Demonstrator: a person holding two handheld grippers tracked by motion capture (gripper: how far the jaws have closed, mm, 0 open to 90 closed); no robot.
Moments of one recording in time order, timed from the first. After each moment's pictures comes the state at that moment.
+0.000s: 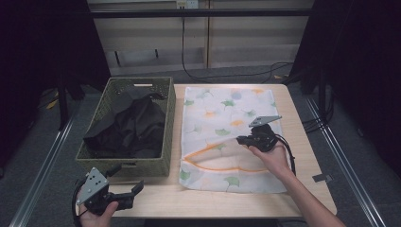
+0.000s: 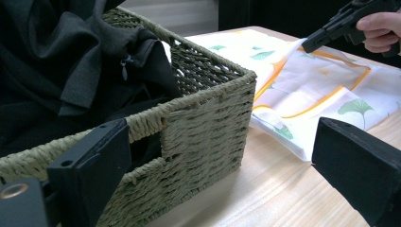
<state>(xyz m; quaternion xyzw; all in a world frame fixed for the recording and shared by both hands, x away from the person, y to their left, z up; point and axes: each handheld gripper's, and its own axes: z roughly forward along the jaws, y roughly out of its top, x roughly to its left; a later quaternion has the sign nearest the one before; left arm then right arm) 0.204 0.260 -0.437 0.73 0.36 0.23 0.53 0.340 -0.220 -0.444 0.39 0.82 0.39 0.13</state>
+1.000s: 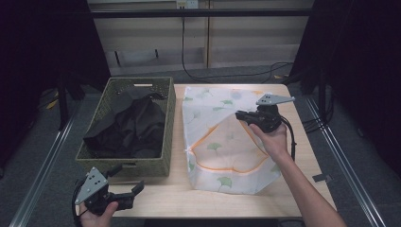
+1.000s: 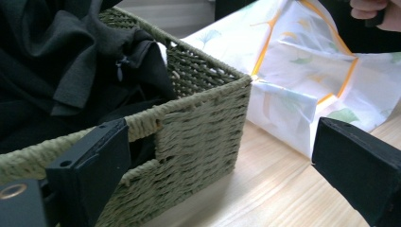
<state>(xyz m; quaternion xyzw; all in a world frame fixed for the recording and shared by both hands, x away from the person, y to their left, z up) 0.202 0.258 -0.435 0.73 0.36 0.22 0.54 0.357 -0.221 -0.381 0.37 0.76 0.50 0.19</state>
